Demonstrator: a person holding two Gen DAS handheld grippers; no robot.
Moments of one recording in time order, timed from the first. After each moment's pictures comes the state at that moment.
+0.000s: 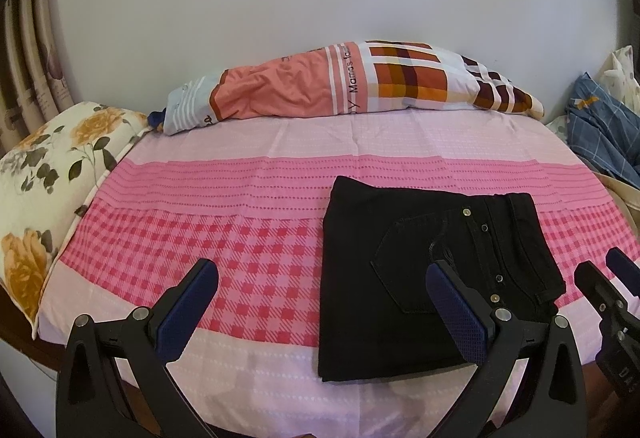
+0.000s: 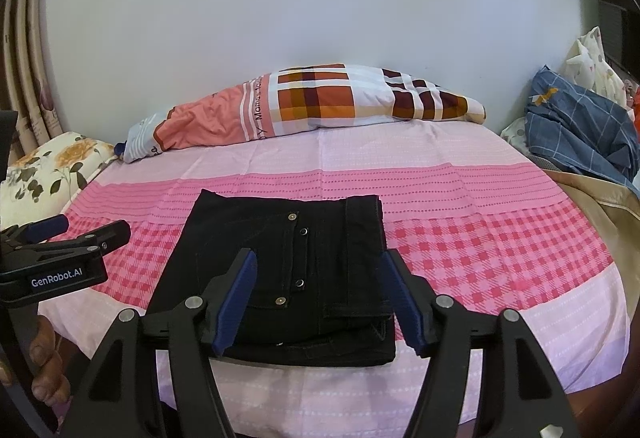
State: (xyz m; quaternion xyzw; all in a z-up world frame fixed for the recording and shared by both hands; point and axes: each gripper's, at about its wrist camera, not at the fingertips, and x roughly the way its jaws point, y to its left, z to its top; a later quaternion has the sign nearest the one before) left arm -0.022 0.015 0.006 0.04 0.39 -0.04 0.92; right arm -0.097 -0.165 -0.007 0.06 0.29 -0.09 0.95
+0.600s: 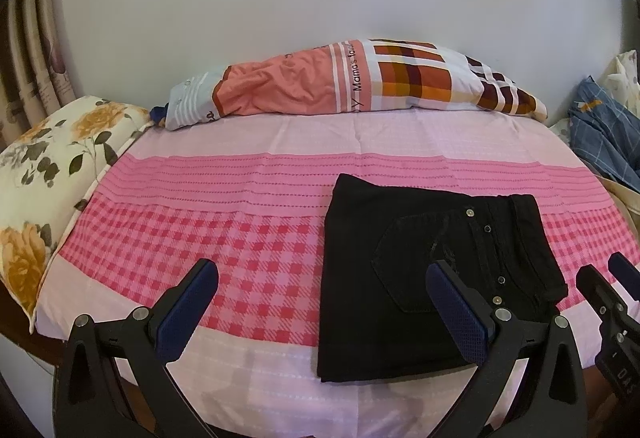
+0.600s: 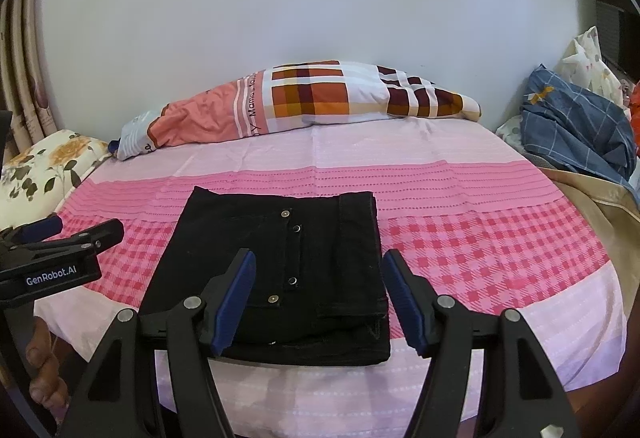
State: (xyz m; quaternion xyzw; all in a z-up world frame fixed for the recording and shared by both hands) left arm -0.023 0.015 0.000 0.04 0.39 -0.04 0.92; right arm -0.095 -0.168 -0.010 0.05 0.29 -0.10 0.95
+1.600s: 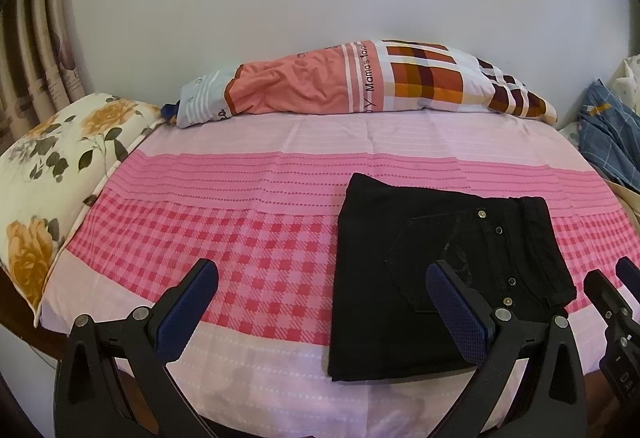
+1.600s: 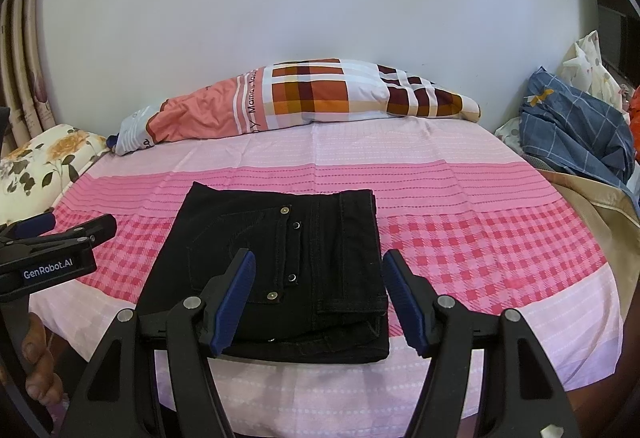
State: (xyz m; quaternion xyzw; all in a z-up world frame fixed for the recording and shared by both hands) left arm -0.025 0.021 0.002 0.04 0.39 -0.02 0.92; right arm -0.093 -0.166 -0.014 0.05 0.29 -0.10 0.95
